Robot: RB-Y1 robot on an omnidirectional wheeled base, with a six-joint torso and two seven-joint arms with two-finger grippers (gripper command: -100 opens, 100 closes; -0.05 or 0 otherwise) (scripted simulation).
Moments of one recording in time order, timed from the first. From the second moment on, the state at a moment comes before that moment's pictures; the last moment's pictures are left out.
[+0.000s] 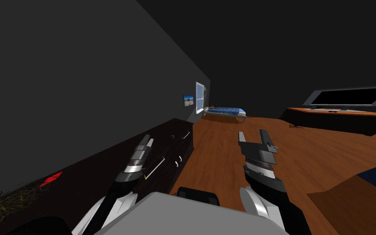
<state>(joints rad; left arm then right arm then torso) 0.77 0.22 0.17 -2.35 0.03 -0.45 -0.04 0.55 0.04 0.07 -2.31 -0.11 -0.54 -0.05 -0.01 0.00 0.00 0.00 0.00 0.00</state>
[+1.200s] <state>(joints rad) 1.06 0.36 0.39 -2.35 0.06 -0.32 0.05 0.55 0.04 0.07 -2.31 -0.11 -0.54 -0.05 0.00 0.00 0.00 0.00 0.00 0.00</state>
